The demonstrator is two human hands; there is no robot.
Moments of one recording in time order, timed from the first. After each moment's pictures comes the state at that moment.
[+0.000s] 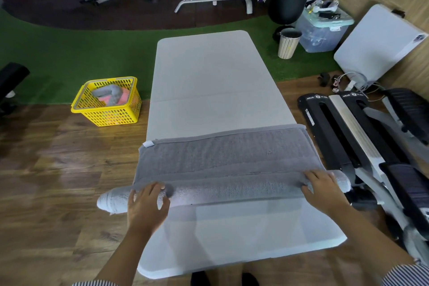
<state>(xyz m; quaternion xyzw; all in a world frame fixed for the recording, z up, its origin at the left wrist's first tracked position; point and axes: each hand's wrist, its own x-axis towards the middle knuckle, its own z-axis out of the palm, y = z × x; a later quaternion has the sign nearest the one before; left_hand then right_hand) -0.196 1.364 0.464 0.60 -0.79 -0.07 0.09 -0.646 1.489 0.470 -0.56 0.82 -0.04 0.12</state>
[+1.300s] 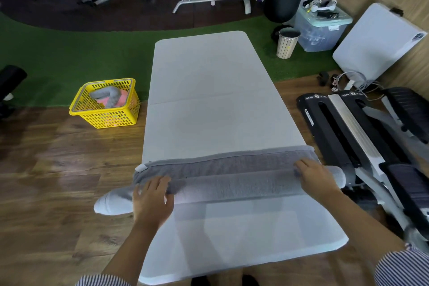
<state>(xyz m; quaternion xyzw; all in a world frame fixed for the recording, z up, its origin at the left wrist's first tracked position) -0.223 1.346 0.474 0.57 -0.82 -0.02 0.10 -0.640 1.453 0.494 -0.59 0.80 -0.03 0.07</state>
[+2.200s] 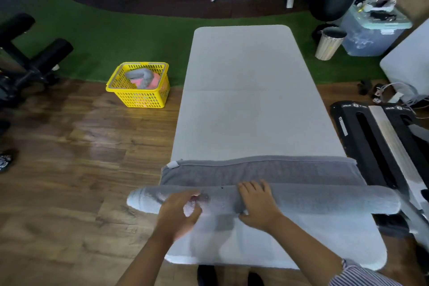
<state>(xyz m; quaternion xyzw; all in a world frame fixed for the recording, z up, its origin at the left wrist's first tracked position) -0.192 1.400 0.468 0.56 -0.77 -0.22 0.22 -0.444 1.418 0.459 -0.77 0.63 0.03 0.09</state>
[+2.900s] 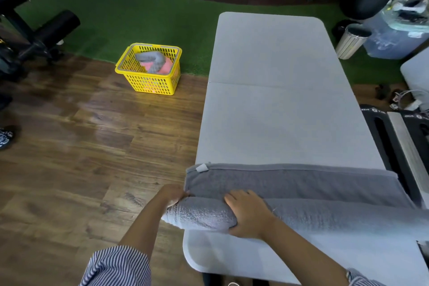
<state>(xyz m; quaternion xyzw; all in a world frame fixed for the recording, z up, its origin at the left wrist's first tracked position) -0.110 1.296 0.433 0.72 -0.46 -0.51 -0.04 -0.339 1.378 0.459 -0.86 0.49 0.00 0.14</state>
